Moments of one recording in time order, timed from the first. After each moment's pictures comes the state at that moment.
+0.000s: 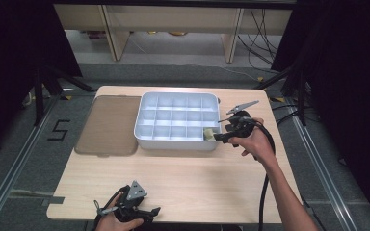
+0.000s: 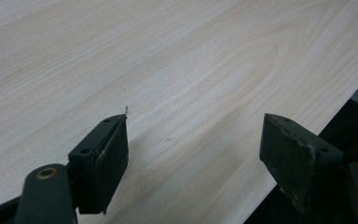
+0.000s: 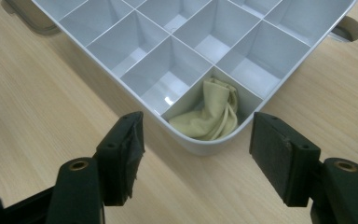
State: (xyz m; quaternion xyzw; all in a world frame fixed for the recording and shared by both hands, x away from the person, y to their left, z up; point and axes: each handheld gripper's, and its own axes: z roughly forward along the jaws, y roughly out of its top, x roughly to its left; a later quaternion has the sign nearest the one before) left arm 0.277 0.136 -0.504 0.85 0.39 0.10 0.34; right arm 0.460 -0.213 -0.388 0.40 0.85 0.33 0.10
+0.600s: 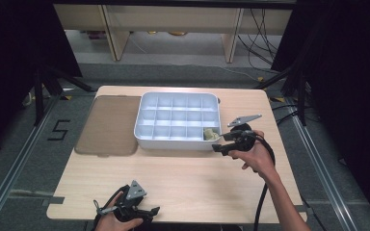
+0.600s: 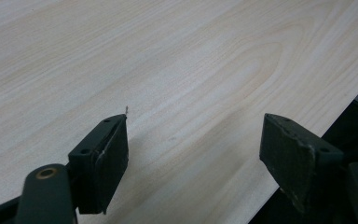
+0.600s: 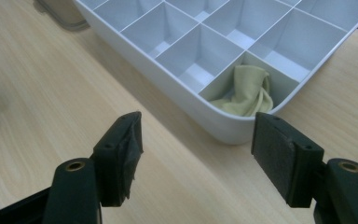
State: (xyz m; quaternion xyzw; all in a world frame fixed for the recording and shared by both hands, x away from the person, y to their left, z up) left arm 0.277 0.137 -0.505 0.85 0.39 0.10 0.34; right arm 0.429 -0.216 -0.407 0.38 0.85 0.36 0.10
